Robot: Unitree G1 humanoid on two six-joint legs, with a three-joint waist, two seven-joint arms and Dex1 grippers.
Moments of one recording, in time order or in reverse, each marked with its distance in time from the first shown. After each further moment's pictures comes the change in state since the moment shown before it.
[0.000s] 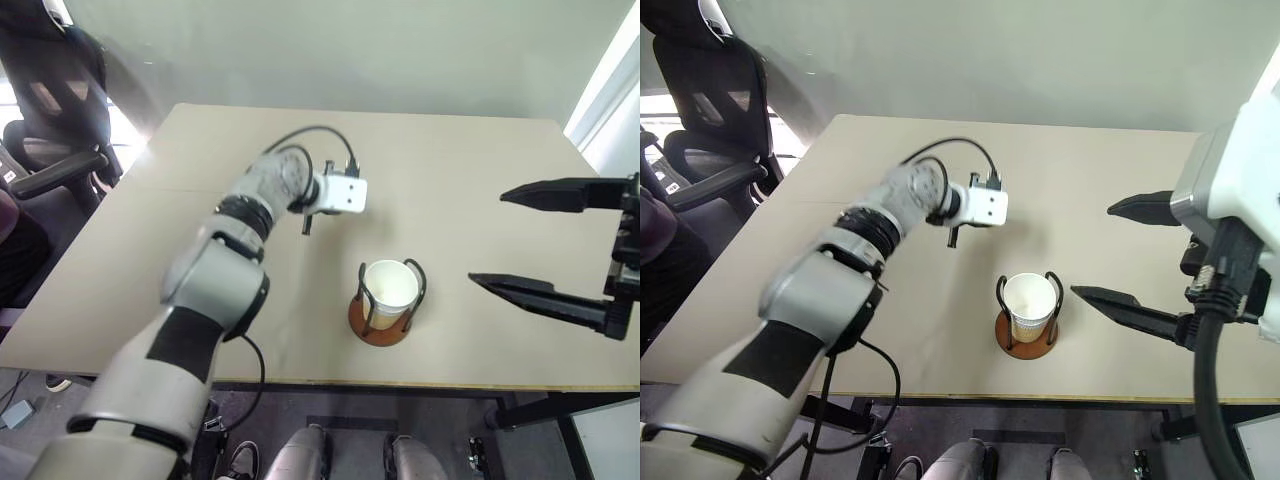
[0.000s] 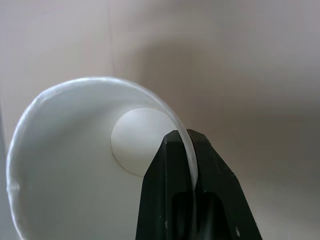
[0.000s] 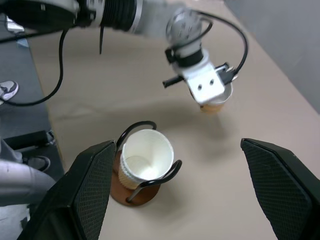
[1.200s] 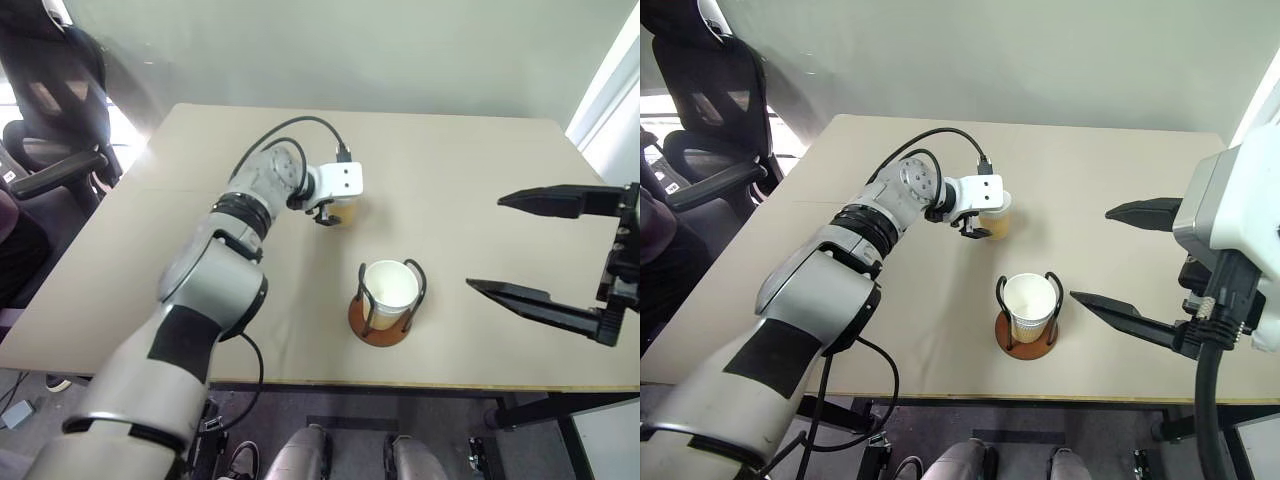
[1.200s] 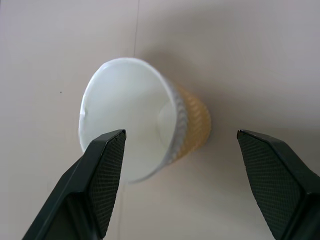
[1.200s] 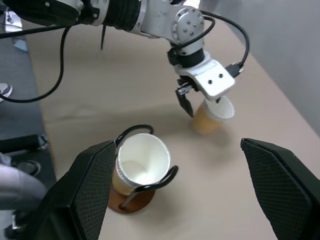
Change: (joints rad) left arm 0.069 -0.019 -0.131 -0.006 -0.181 0.189 0.195; right arm 0.084 0.063 -0.071 -0.062 -0.051 -0.028 0.031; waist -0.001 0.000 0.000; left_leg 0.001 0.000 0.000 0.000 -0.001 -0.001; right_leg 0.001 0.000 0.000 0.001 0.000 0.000
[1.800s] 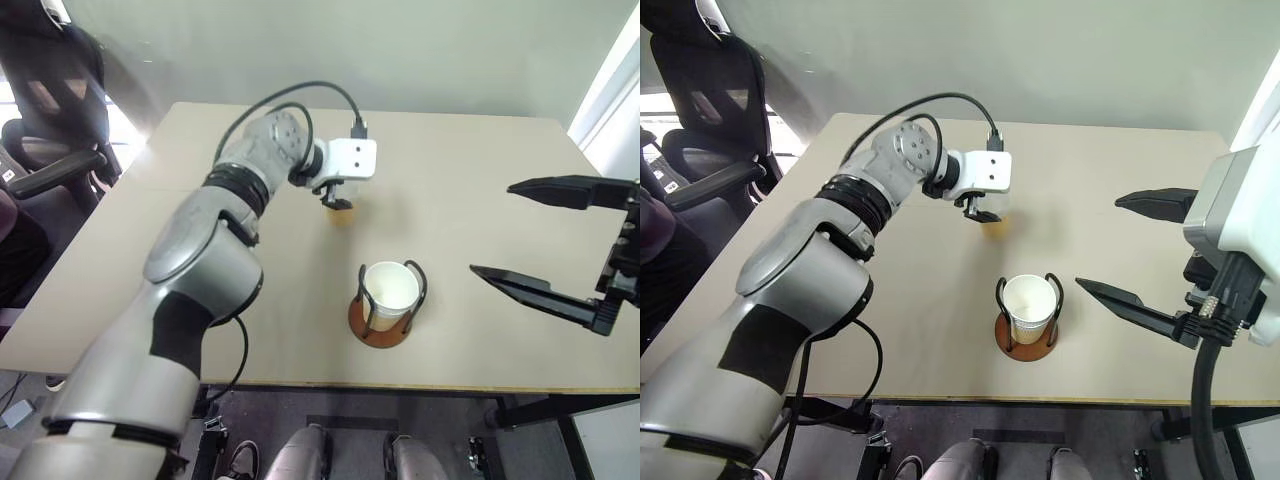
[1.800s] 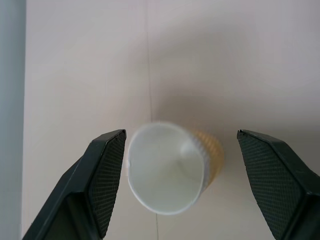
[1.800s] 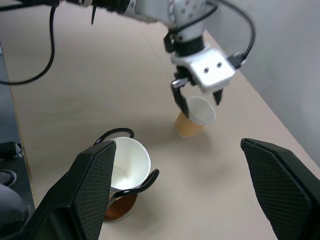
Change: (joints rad) left arm -0.094 0.042 -0.274 -0.006 -0.266 -0.084 -0.091; right arm 0.039 0.077 -0.006 -0.049 -0.123 -0.048 -0.001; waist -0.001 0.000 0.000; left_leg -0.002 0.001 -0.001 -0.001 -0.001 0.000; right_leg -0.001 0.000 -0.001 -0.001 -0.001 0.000
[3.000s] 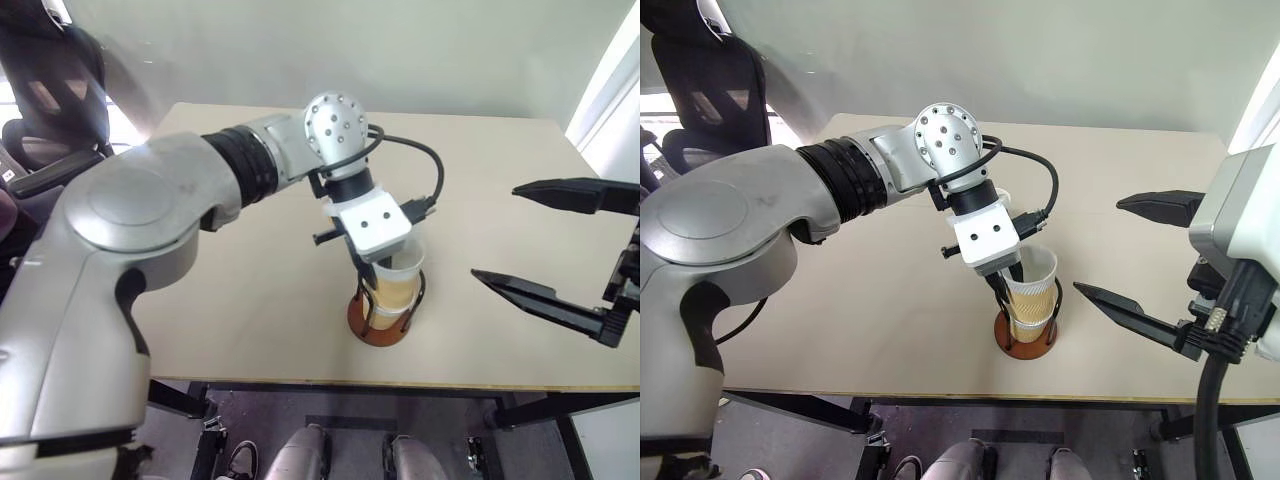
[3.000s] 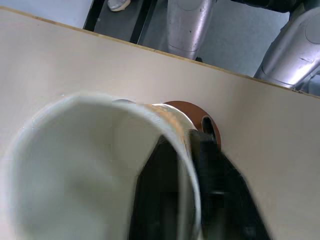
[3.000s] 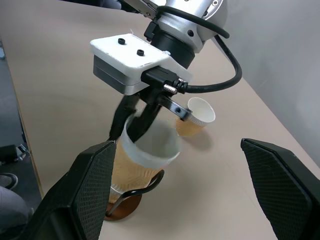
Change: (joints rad) left arm -0.287 0.202 -0.951 -0.655 -1.039 -0.468 -0.628; right arm -0.035 -0.016 -0.080 -0.007 0.166 0.086 -0.110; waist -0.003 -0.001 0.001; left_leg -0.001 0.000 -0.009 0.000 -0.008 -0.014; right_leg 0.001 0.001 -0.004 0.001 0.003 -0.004
